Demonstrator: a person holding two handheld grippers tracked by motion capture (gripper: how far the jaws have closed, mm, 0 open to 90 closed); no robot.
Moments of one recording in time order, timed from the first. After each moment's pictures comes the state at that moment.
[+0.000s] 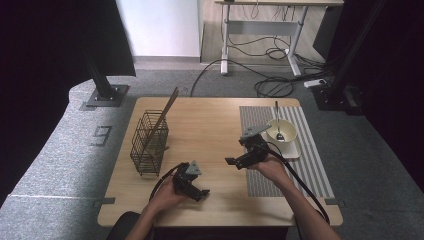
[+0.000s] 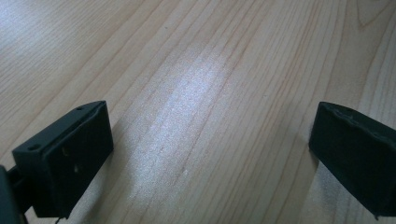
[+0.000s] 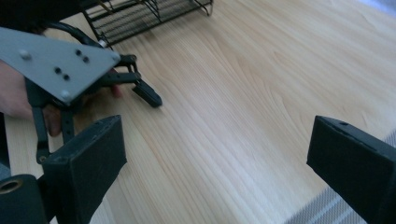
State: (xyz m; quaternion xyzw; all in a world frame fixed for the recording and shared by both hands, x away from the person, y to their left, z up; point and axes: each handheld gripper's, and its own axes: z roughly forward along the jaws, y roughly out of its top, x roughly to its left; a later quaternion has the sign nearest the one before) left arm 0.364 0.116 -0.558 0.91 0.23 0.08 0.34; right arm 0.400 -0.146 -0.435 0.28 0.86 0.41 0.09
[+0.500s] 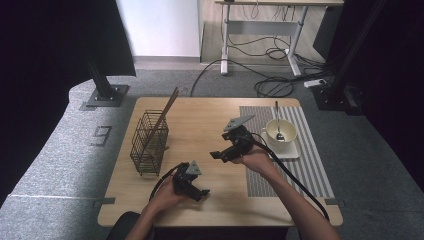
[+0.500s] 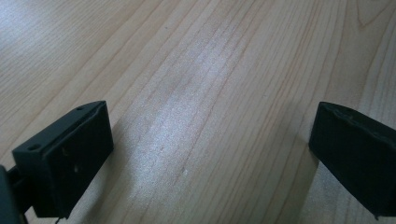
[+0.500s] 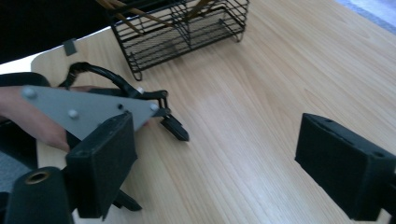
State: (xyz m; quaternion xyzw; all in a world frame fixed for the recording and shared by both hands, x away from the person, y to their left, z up) left arm 0.364 0.116 -0.558 0.91 0.23 0.08 0.34; right arm 0.409 -0.101 -0.407 0.24 0.88 0.42 0.07
